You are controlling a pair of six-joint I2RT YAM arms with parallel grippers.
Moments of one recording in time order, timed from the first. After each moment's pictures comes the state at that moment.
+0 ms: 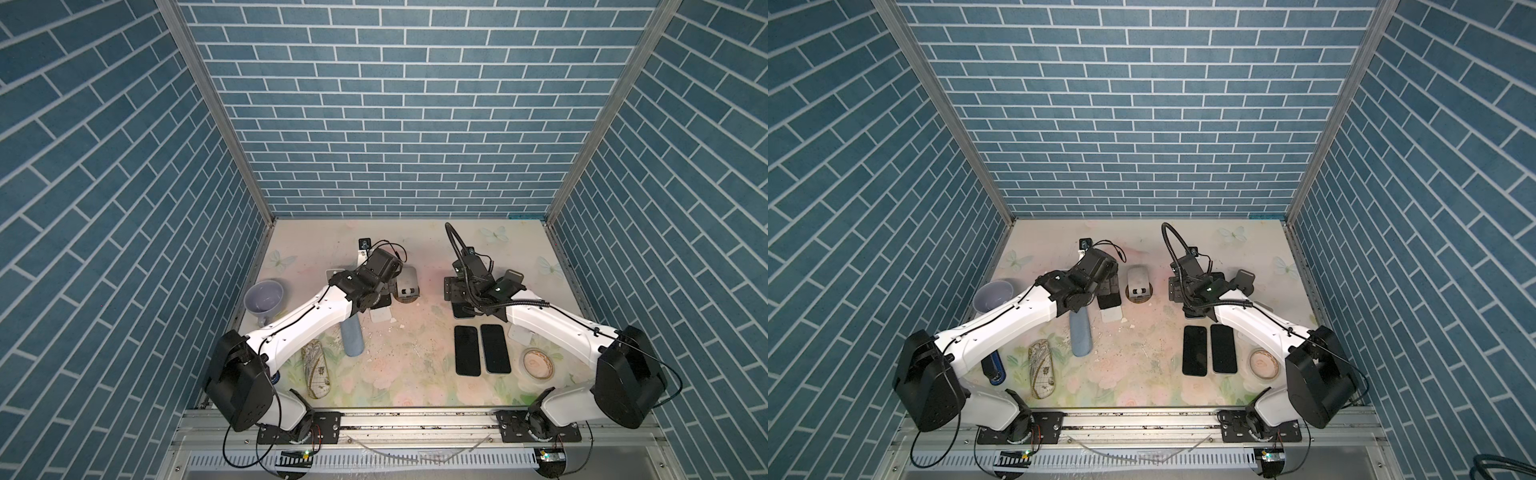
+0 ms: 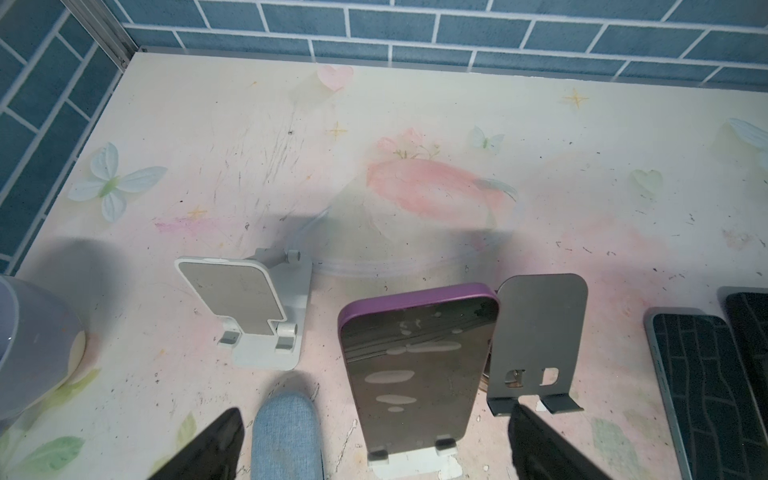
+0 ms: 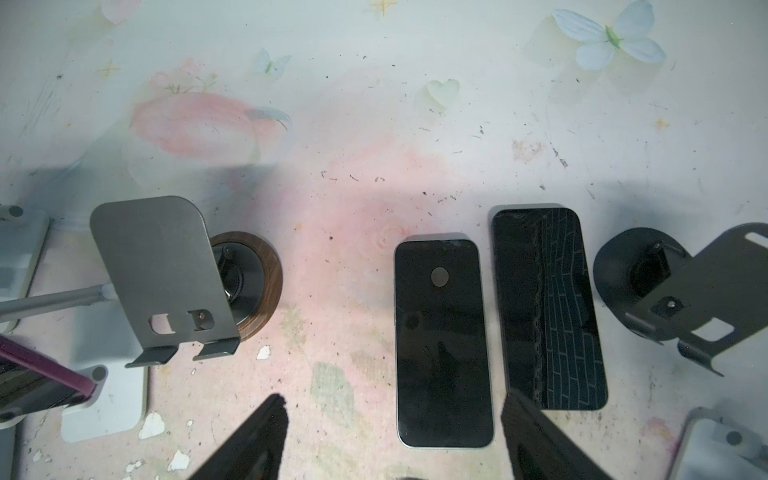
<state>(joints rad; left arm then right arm) -0.70 1.47 1.17 -0.64 -0.54 -0.63 0.69 1.44 1.01 -0.44 0.31 0.46</state>
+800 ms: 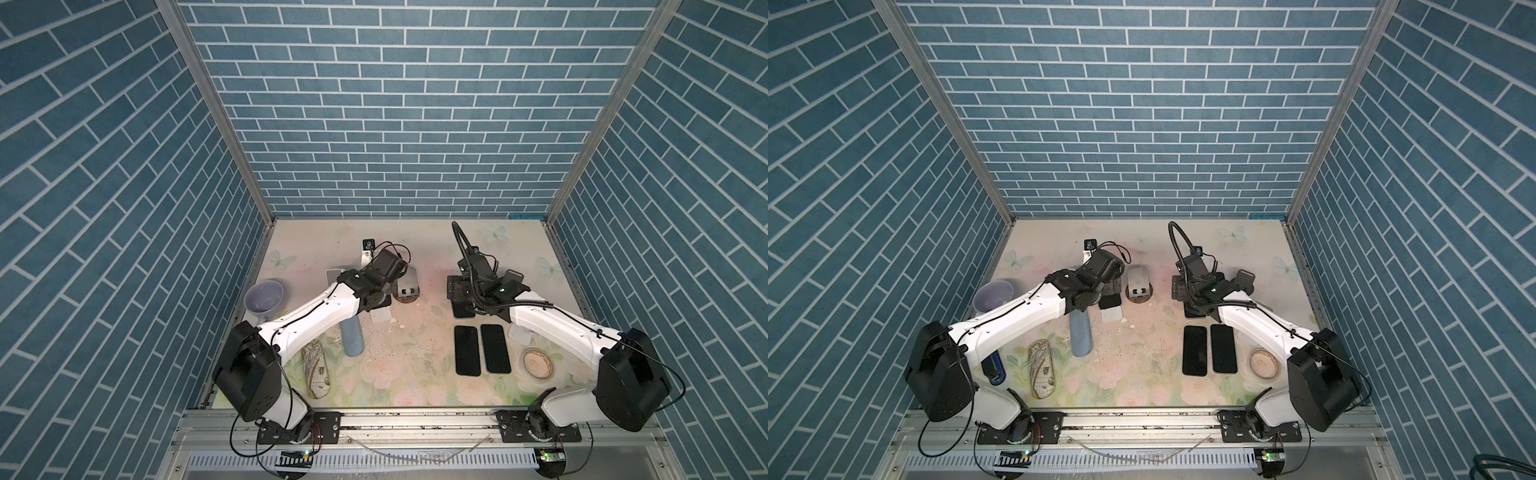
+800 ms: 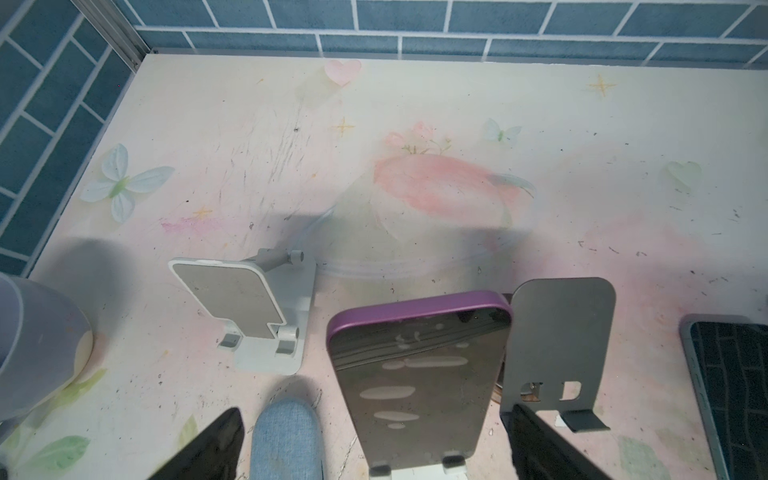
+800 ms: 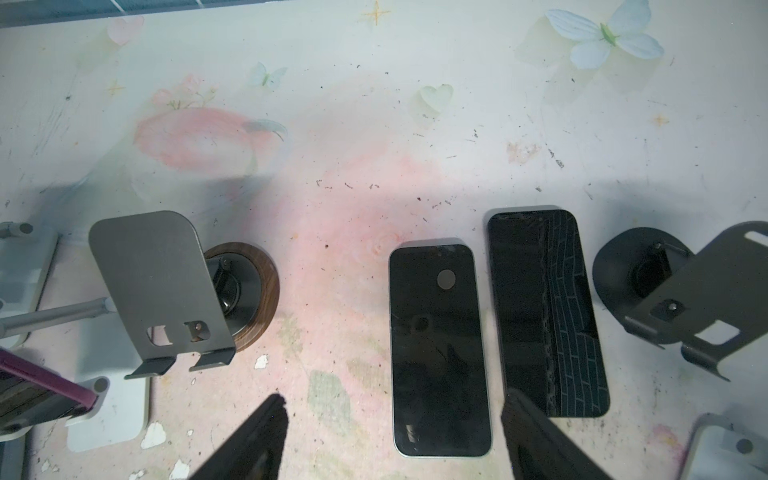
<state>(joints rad) -0.72 1.52 1.19 -0.63 -0.57 -0.64 0.66 1.42 0.98 -0.40 0.28 0.46</state>
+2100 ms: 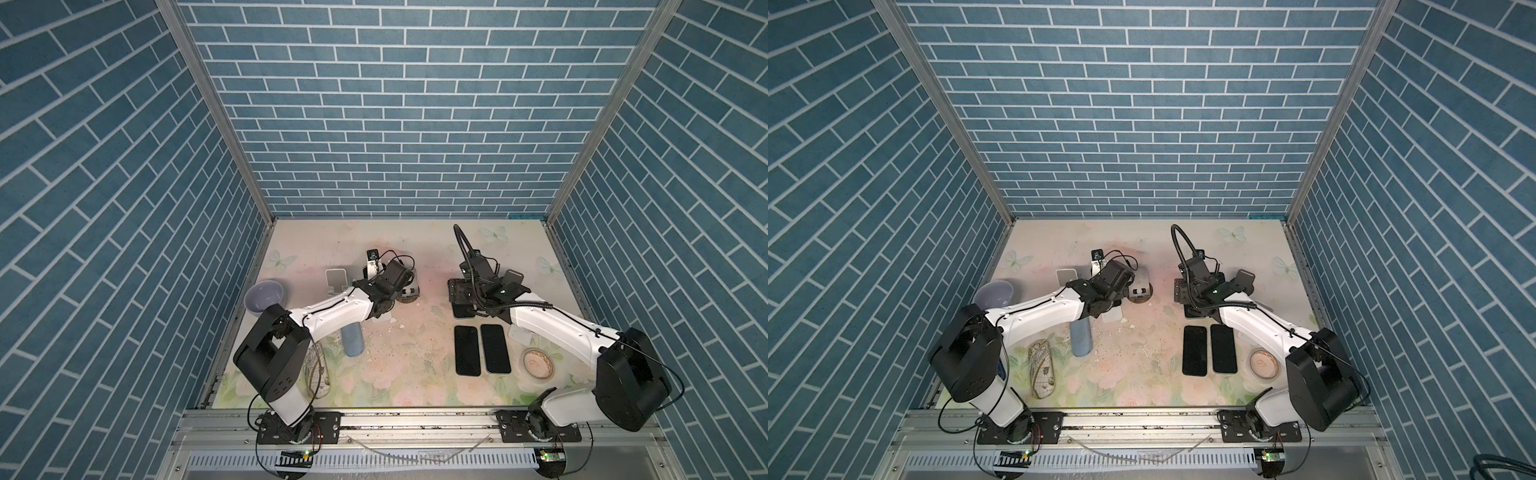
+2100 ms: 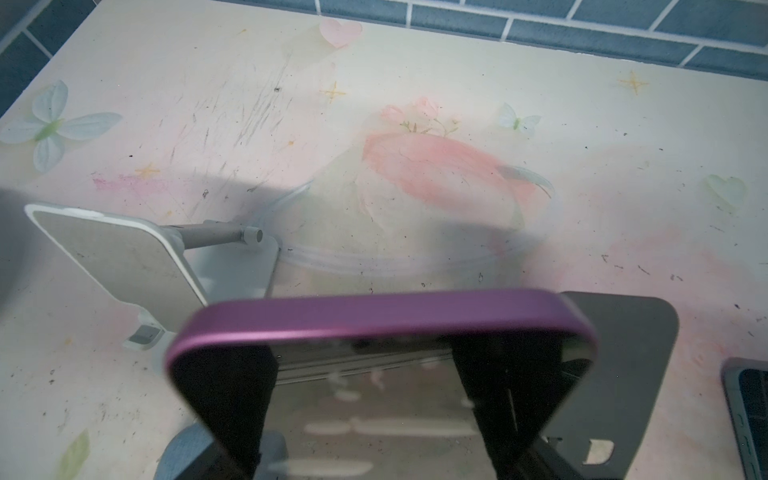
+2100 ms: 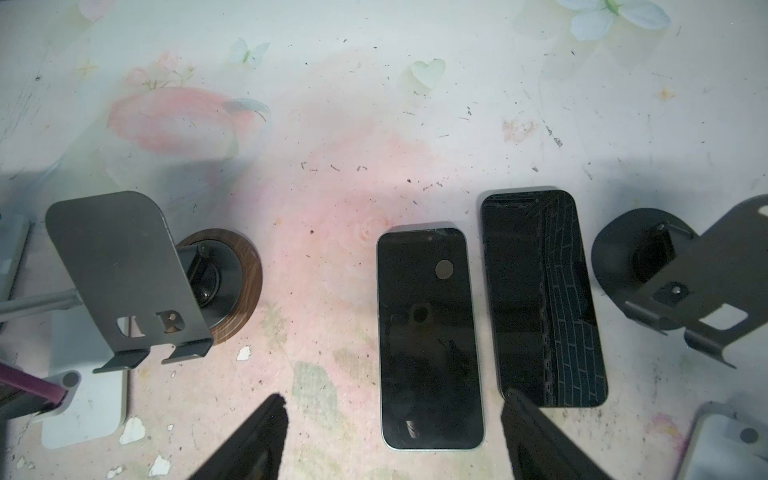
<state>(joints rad) -0.73 1.66 1.09 -0.40 -0.61 -0.76 0.64 1.42 0.95 -0.39 0.26 0.46</state>
